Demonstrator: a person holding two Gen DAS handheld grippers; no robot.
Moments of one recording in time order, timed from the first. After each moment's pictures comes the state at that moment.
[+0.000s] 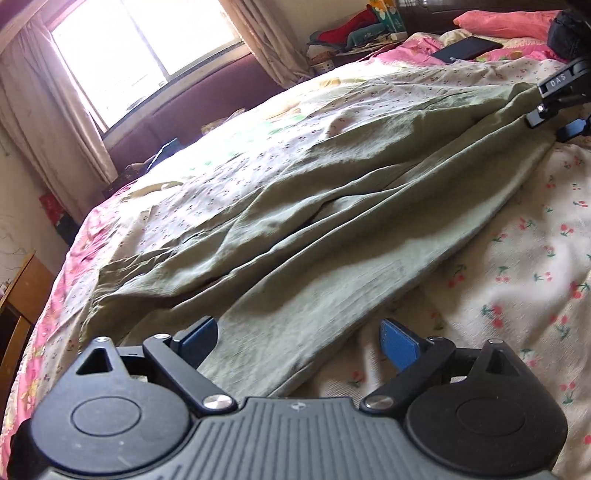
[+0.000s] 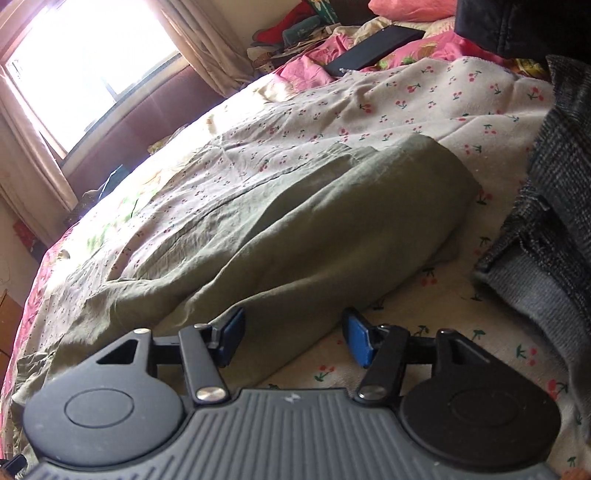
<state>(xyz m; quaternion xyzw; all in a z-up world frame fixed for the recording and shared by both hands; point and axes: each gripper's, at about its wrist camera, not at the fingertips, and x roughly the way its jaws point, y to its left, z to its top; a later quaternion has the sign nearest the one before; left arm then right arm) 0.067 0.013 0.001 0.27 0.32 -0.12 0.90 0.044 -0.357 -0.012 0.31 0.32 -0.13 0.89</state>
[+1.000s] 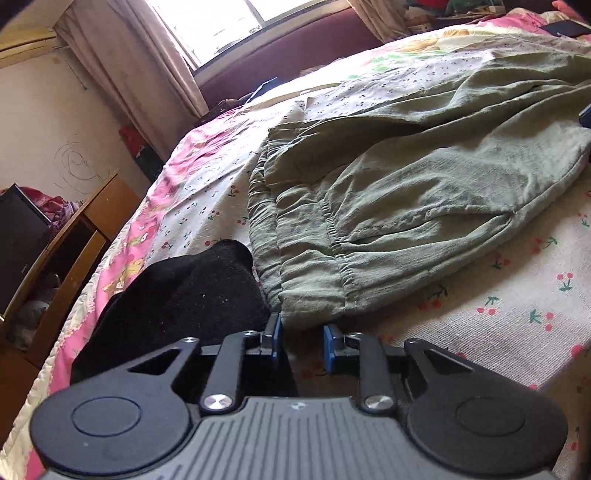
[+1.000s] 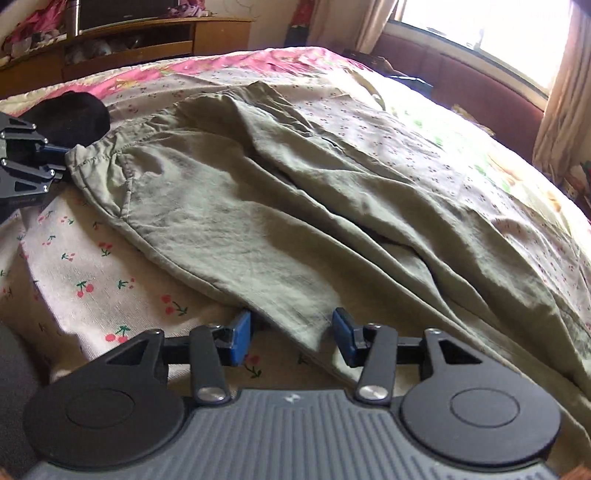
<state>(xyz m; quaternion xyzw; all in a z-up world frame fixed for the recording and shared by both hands) 0.060 0.223 -0.026 0.28 0.34 0.00 0.90 0.060 -0.030 0.000 -0.20 0.36 0.22 0.88</state>
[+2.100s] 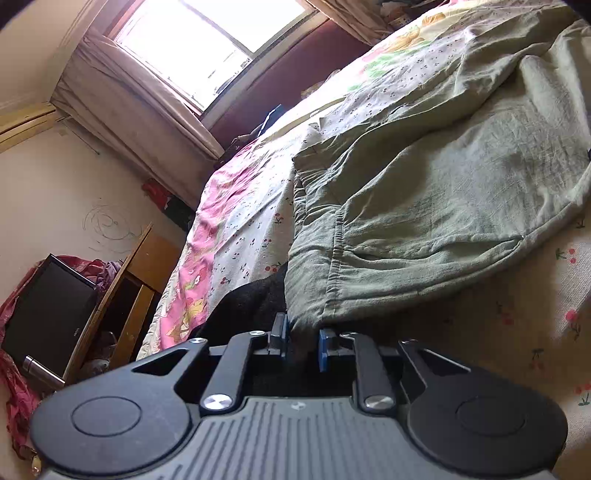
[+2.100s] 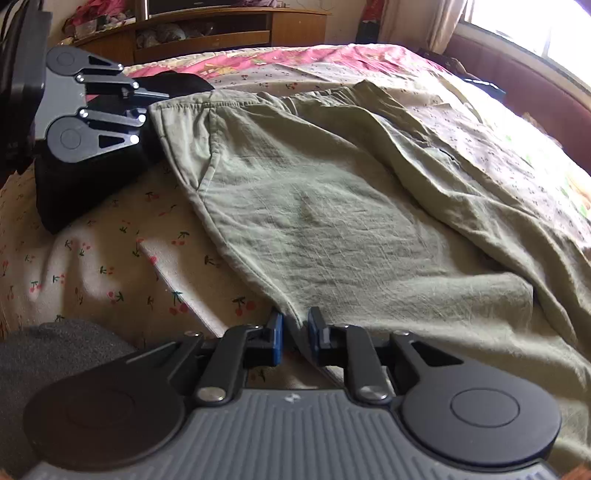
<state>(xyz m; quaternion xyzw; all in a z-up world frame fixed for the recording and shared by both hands) 0.029 0.230 -0.007 0.38 0.28 0.03 0.88 0.027 0.037 -0.003 -0.18 0.39 0.31 0.85</state>
